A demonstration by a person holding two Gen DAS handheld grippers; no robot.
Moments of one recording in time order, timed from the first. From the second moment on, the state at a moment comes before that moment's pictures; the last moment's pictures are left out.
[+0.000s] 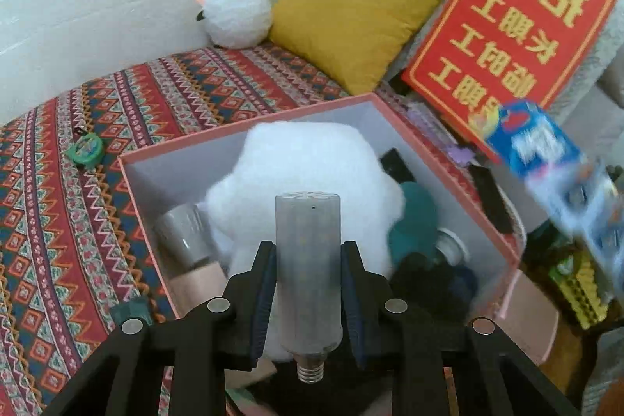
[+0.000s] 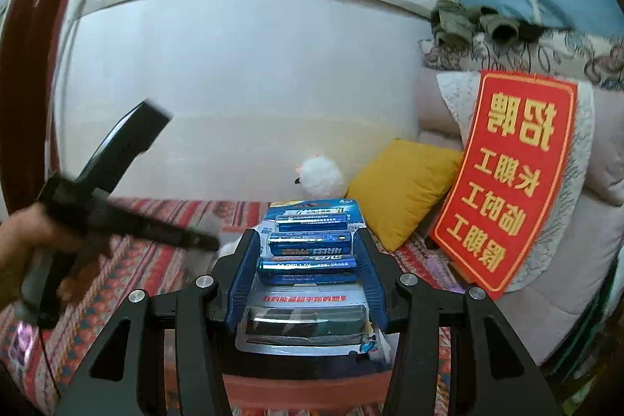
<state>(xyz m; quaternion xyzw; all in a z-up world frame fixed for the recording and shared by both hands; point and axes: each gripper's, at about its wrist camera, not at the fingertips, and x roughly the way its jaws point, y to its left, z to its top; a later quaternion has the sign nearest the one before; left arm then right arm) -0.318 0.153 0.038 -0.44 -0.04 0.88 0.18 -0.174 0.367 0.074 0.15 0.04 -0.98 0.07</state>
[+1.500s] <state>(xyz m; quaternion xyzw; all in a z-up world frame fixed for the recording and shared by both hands) -0.041 0.162 0.070 -0.29 0.04 0.95 0.06 0.007 0.370 0.035 0.26 -0.03 -0.96 0.02</state>
